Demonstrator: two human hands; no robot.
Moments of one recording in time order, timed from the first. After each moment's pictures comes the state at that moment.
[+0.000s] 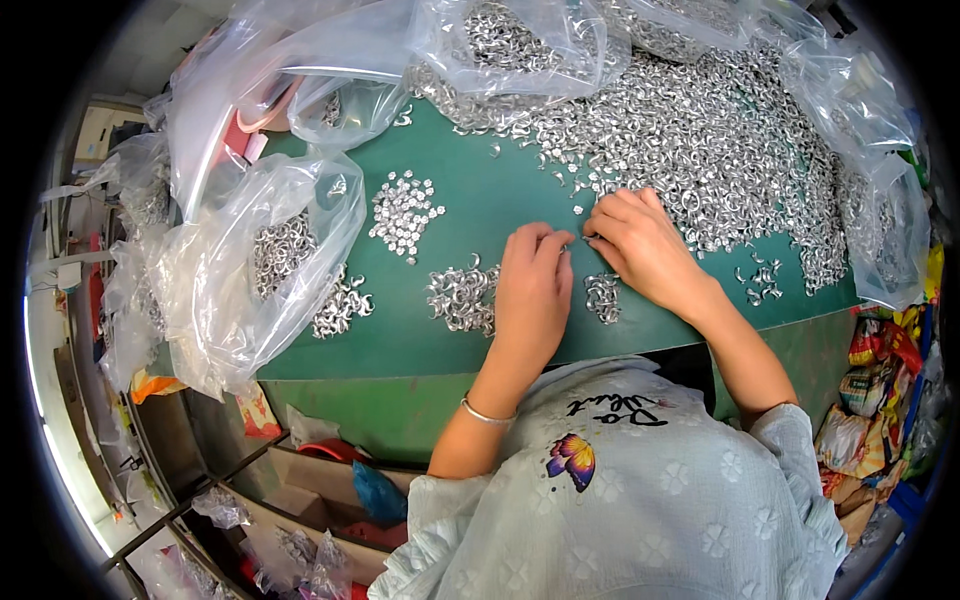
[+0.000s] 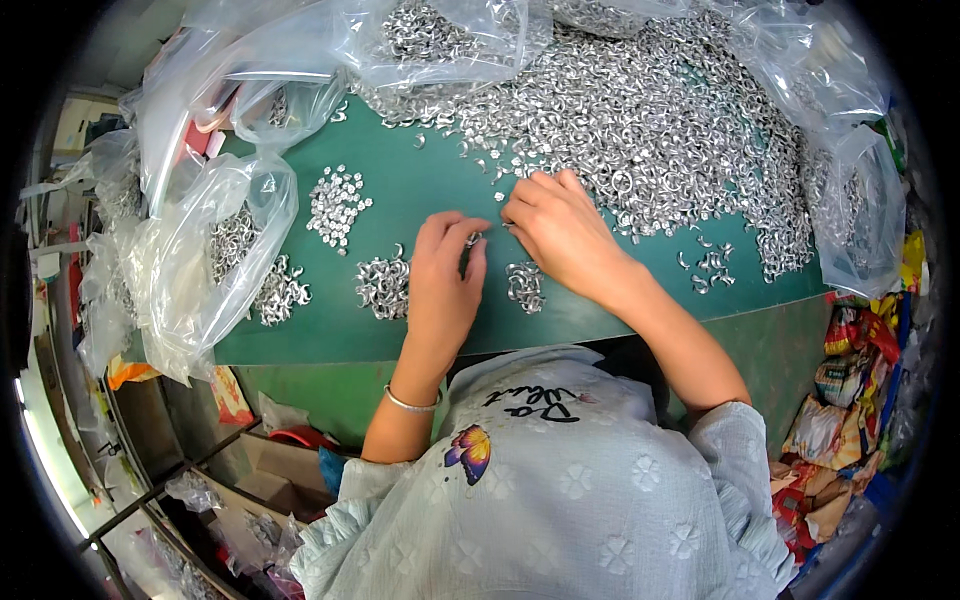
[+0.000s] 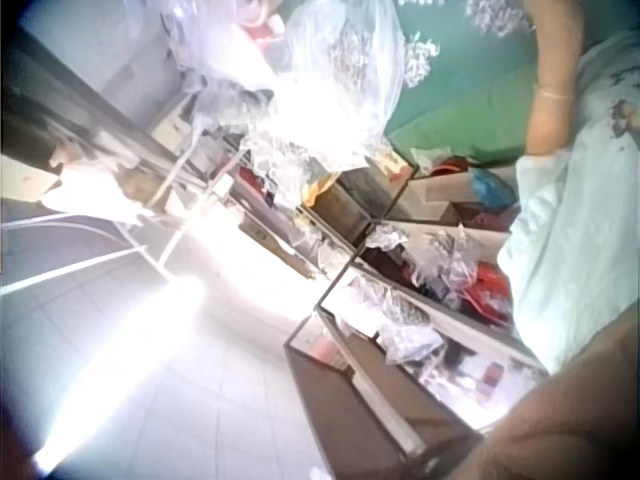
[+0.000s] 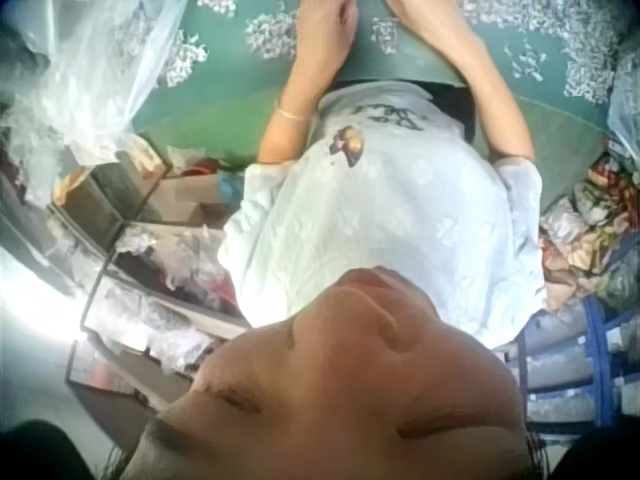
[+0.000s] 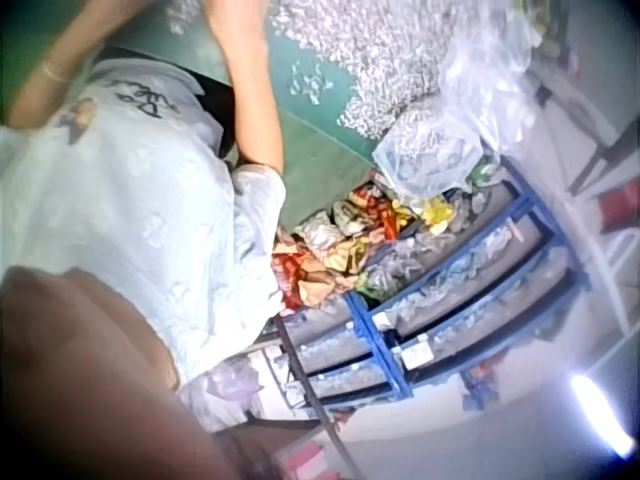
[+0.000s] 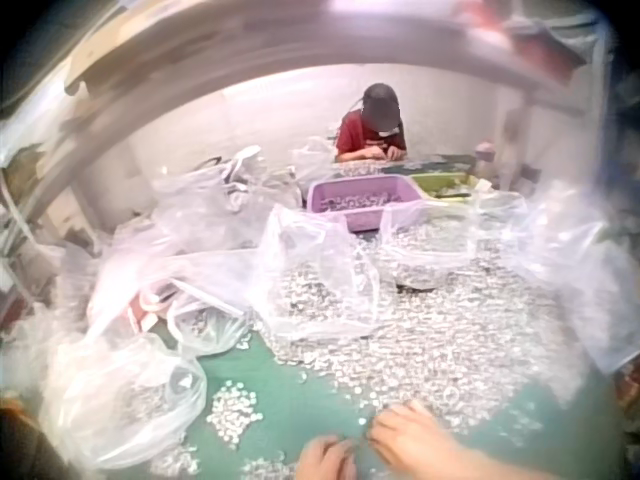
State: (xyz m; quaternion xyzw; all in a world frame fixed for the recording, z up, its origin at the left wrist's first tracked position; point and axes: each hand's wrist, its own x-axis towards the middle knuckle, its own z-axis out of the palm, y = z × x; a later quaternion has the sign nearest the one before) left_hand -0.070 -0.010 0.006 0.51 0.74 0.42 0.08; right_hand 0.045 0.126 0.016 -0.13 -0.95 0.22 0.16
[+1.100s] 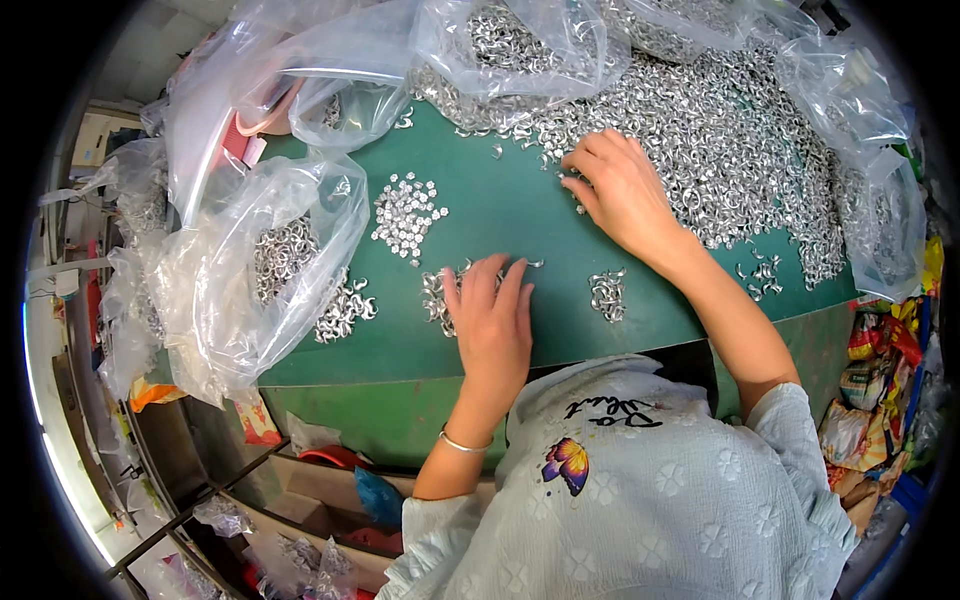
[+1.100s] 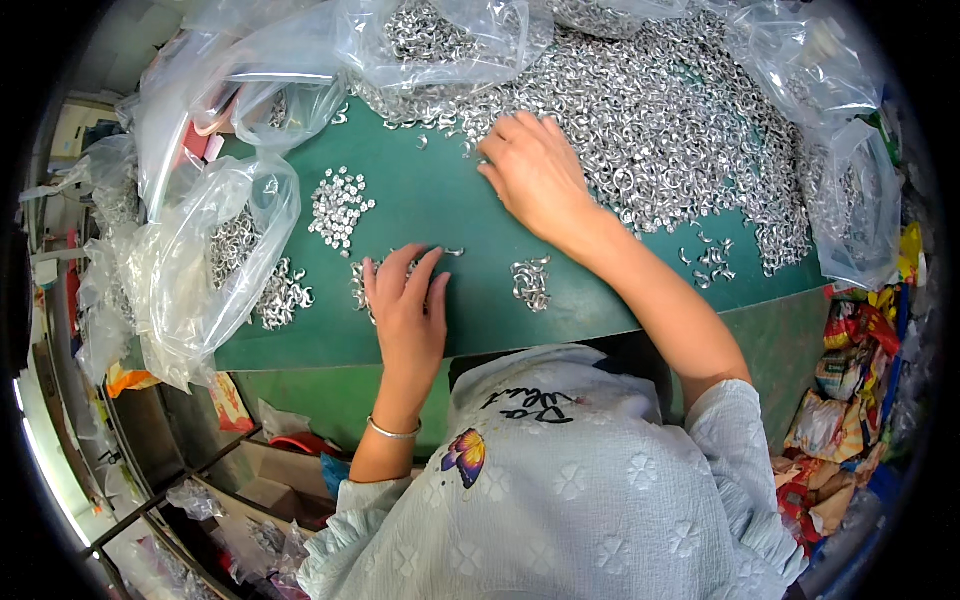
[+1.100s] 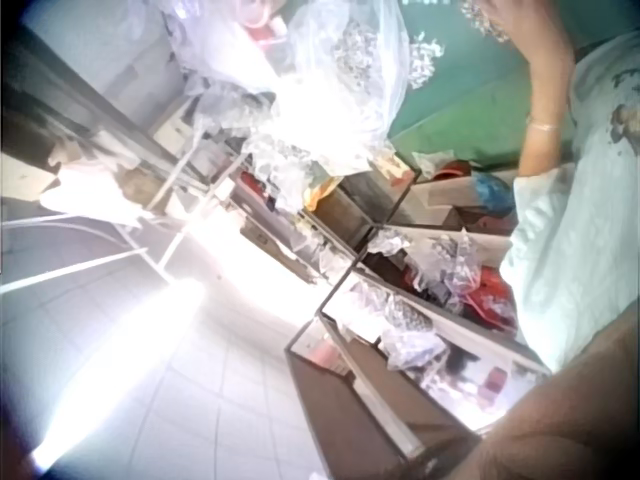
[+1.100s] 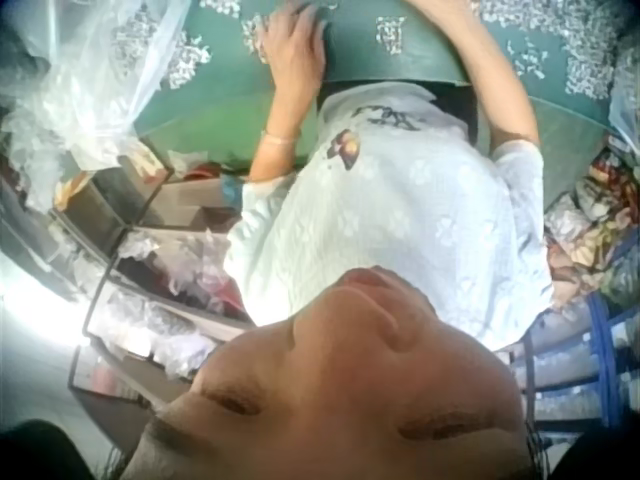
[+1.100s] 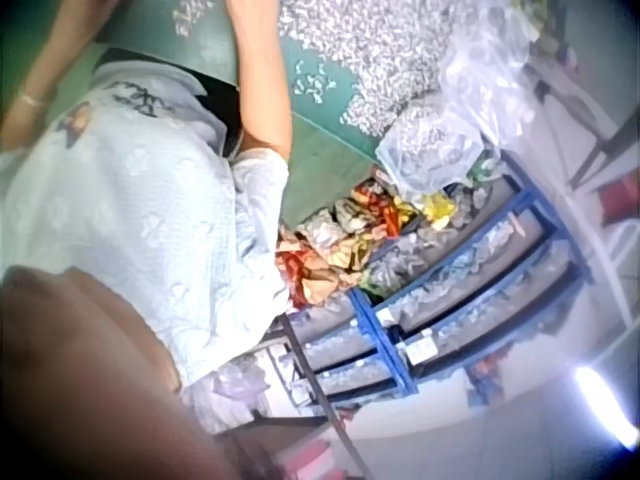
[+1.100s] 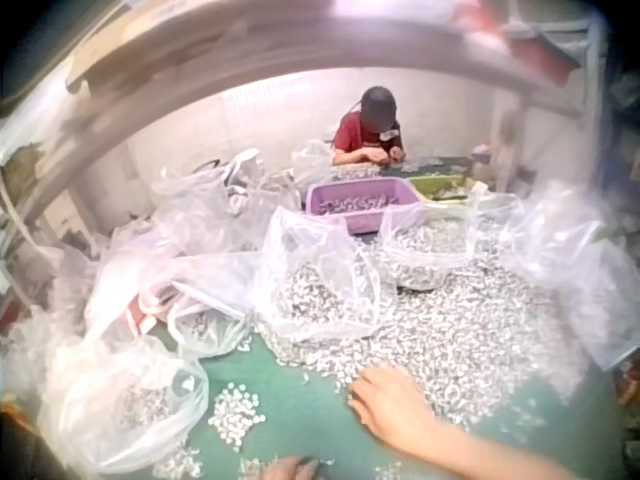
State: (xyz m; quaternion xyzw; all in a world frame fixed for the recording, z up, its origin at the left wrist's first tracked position) left_hand -0.082 -0.059 0.007 0.51 0.79 0.33 0.00; right_hand -0.003 0.145 0.013 -0.18 -0.95 0.15 0.22
